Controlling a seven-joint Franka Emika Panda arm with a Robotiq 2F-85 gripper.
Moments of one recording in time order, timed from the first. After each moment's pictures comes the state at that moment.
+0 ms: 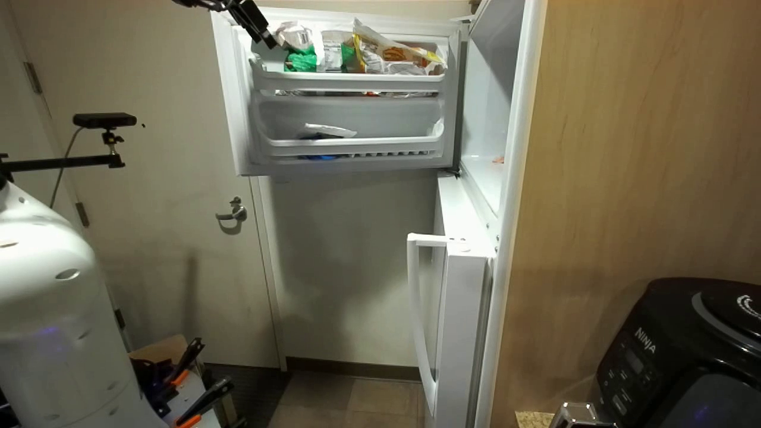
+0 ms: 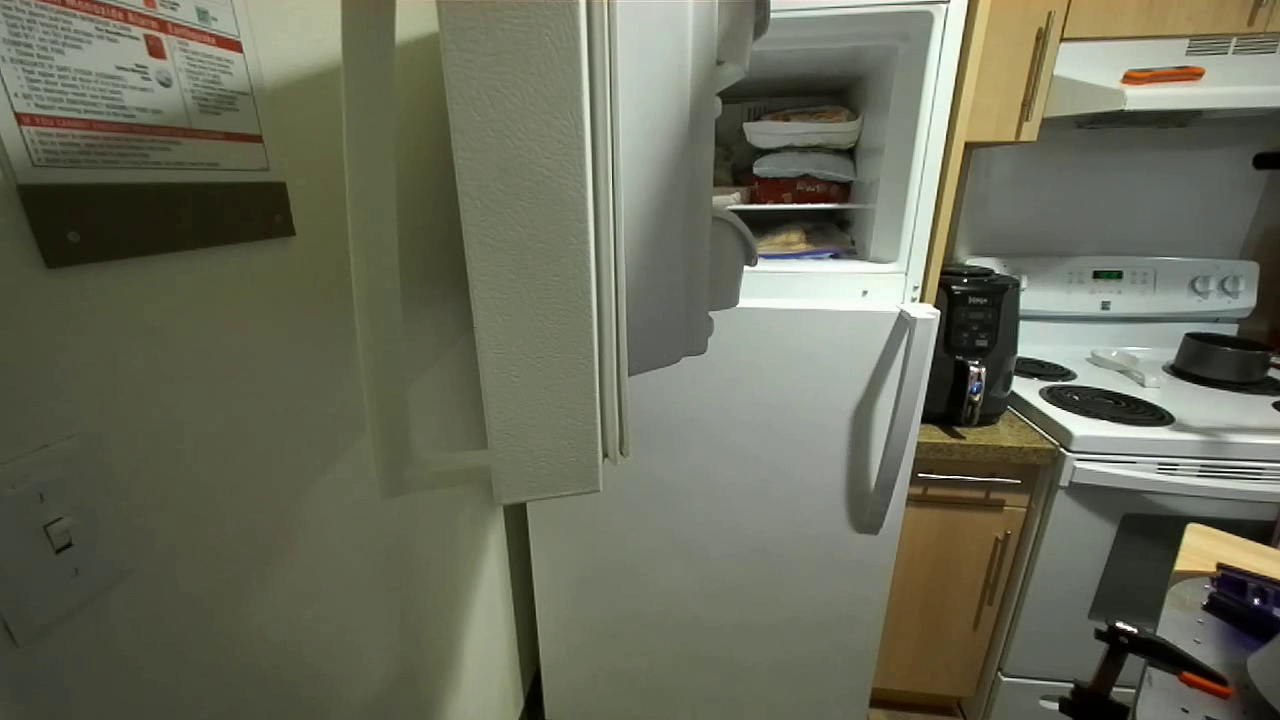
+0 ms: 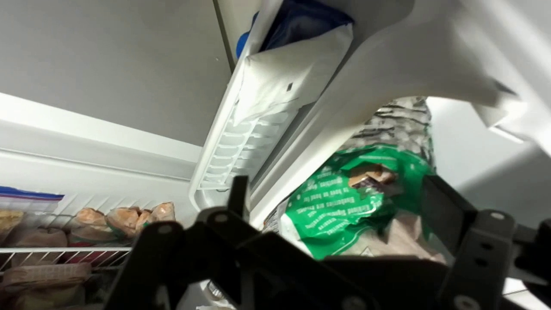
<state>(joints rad) 0.15 -0.51 0.37 -1.89 -0.01 2.12 0.73</state>
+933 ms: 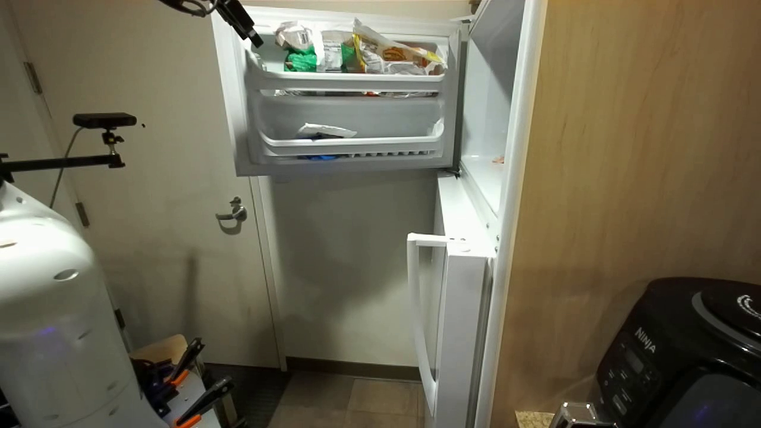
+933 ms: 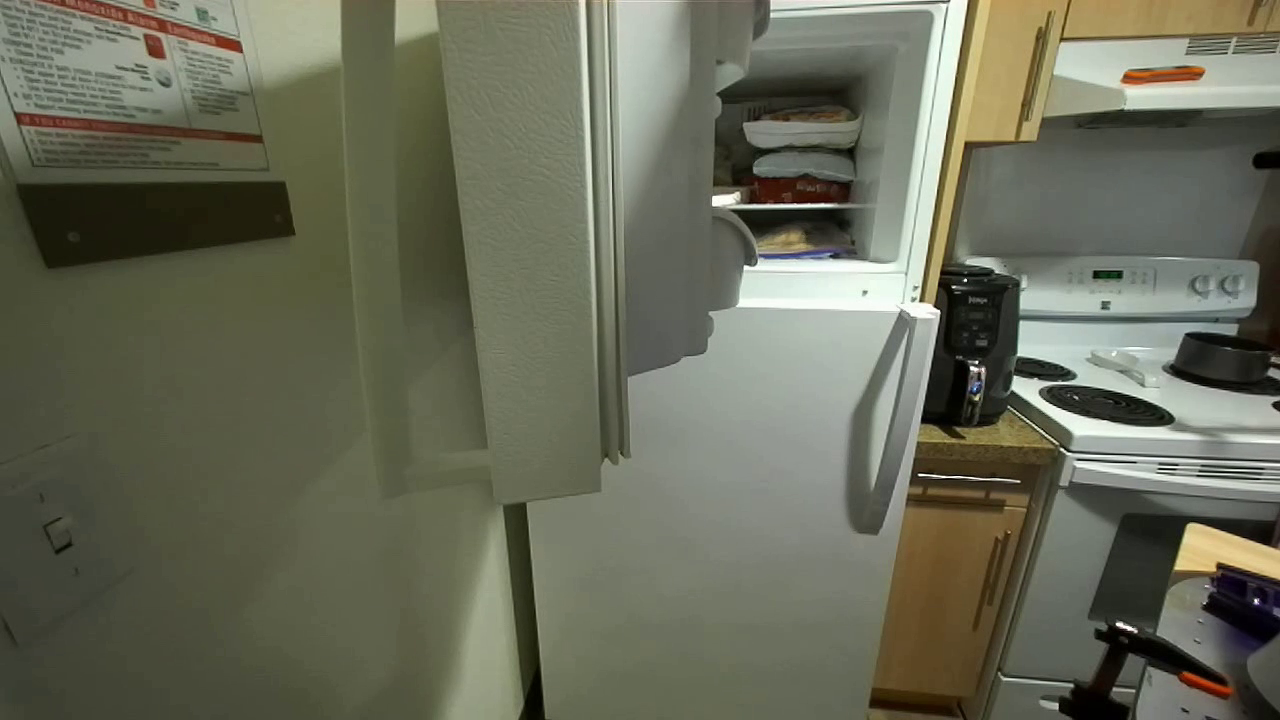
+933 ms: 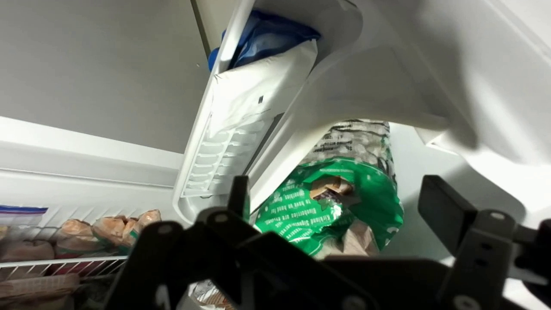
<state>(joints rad) 0.14 -0.53 0.42 -1.90 0.02 2.13 0.78</state>
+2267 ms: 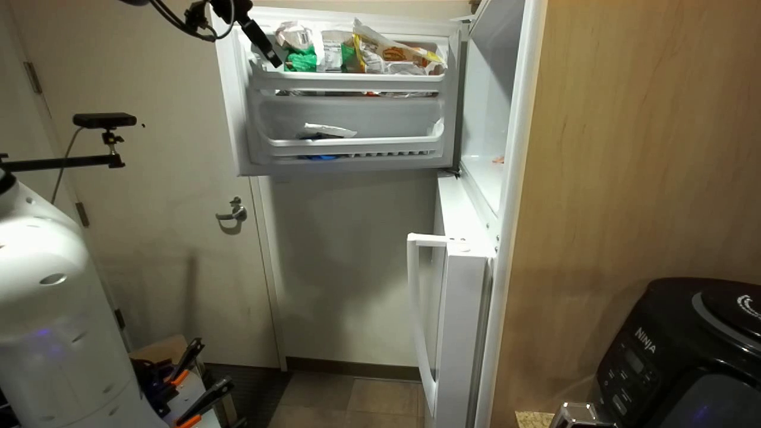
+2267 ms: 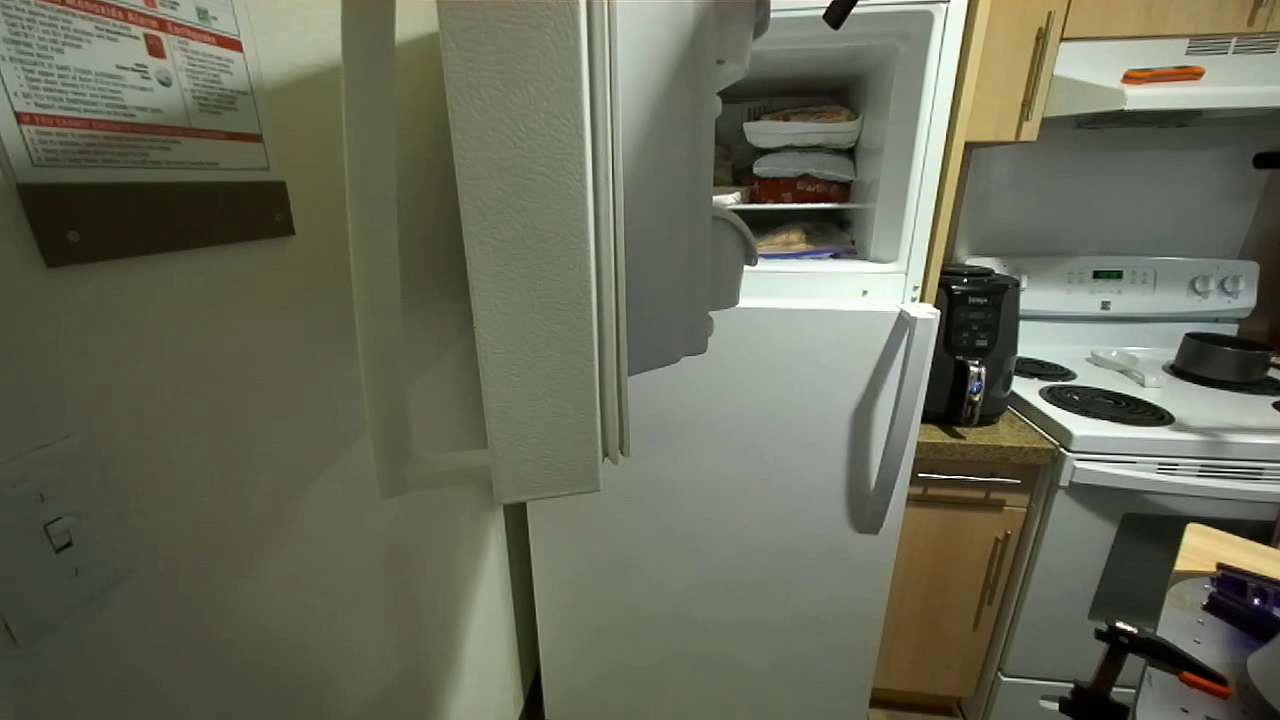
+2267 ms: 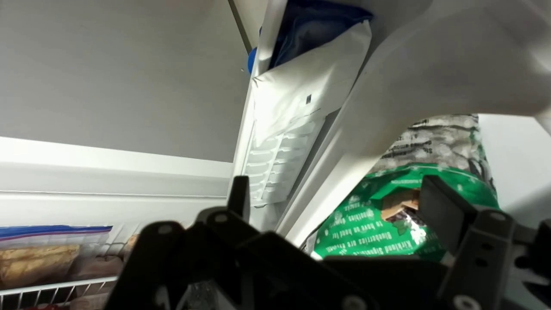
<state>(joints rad) 0.07 -0.45 0.47 -1.90 -0.09 2.13 0.96</state>
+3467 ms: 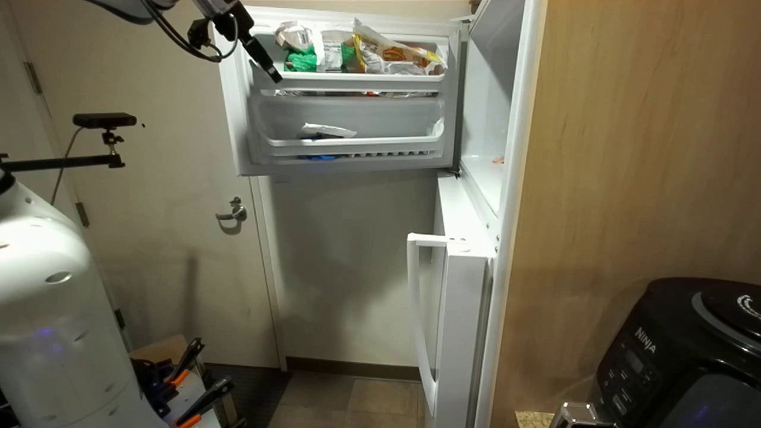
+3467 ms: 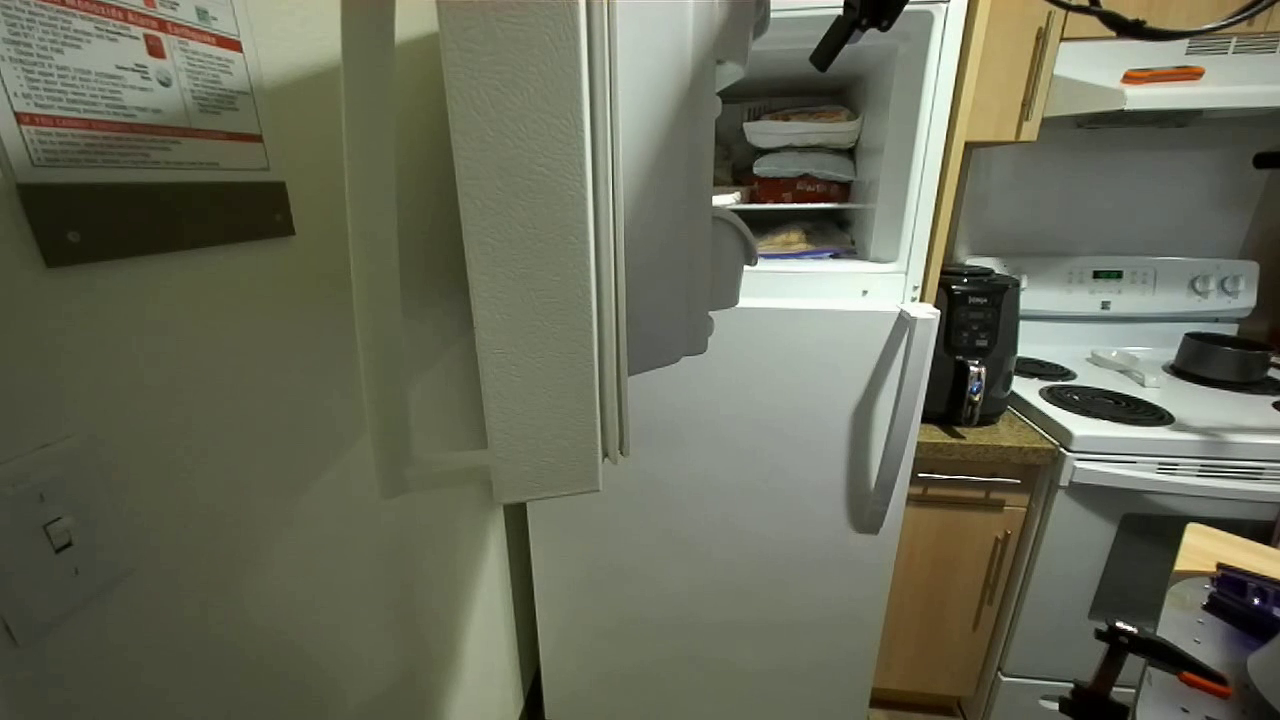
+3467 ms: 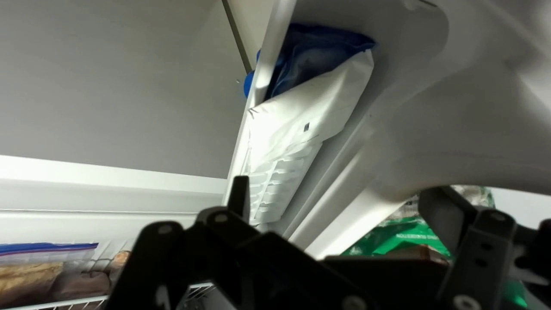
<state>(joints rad) 0.10 -0.45 0.47 -1.98 -0.09 2.20 0.96</state>
